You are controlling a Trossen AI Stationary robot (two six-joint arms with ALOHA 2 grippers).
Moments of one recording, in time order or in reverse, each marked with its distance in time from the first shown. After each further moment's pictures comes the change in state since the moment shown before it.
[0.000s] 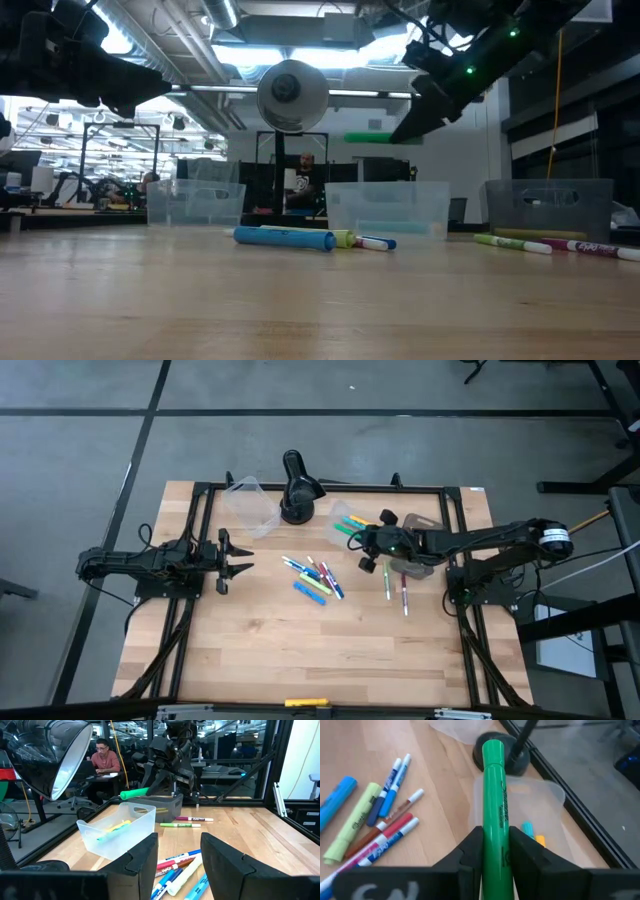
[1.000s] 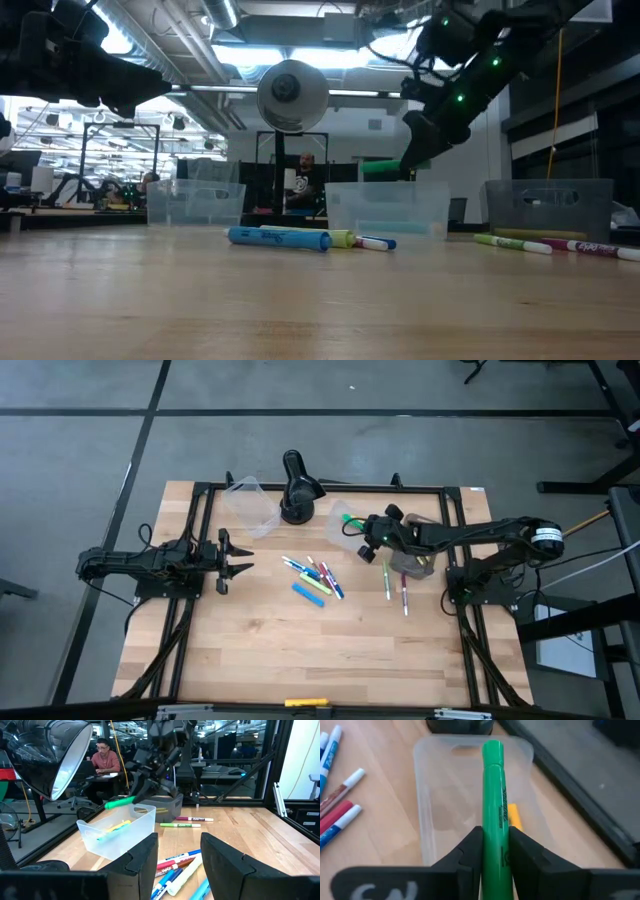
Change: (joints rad) left arm 0.000 0.000 0.000 0.000 0.000 0.000; right arm -0.122 0.071 -0.001 -0.050 0.012 0.089
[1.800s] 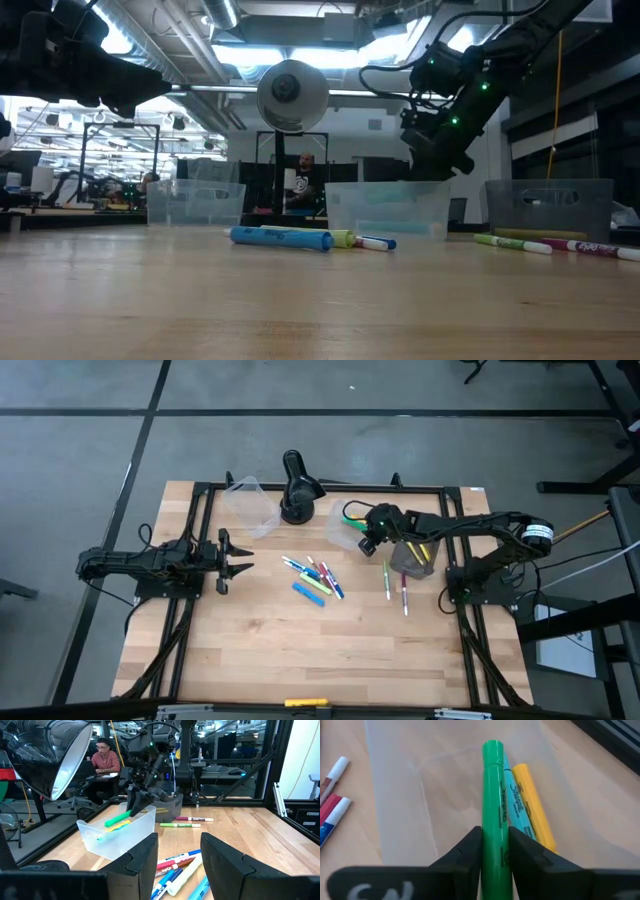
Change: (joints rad) left arm 0.000 0.000 0.000 0.000 0.000 0.000; right arm -0.165 0.082 0.000 -0.025 -0.265 0.122
